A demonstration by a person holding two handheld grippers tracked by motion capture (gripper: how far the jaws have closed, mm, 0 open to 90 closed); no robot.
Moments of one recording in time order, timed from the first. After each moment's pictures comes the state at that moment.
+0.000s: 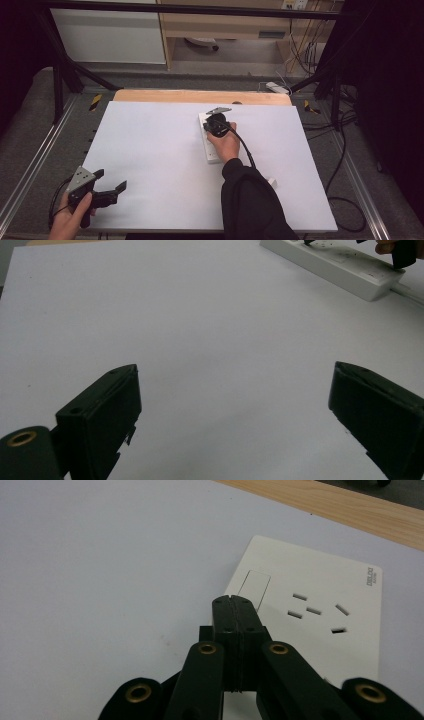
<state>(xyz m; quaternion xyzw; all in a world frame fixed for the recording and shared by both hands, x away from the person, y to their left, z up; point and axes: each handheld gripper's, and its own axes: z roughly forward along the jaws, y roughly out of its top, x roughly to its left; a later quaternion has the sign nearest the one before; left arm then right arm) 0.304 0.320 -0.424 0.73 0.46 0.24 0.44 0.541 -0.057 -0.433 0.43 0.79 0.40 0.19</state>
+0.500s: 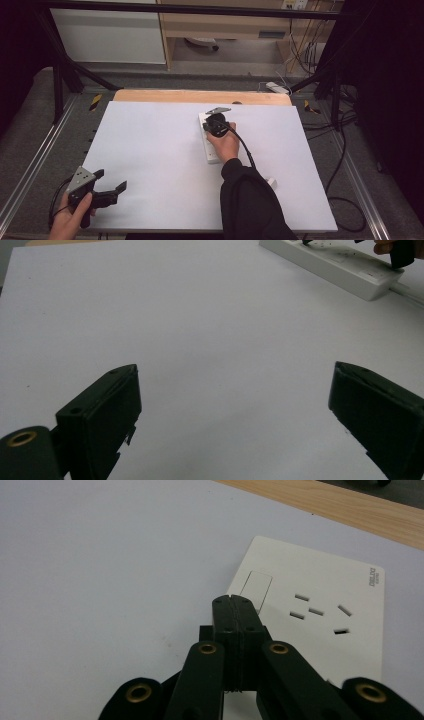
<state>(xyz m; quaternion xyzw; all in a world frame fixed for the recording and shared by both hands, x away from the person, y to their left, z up) 0.304 0.320 -0.423 0.73 0.46 0.24 0.44 0.541 -0.056 -0.433 0.43 0.79 0.40 0.19</state>
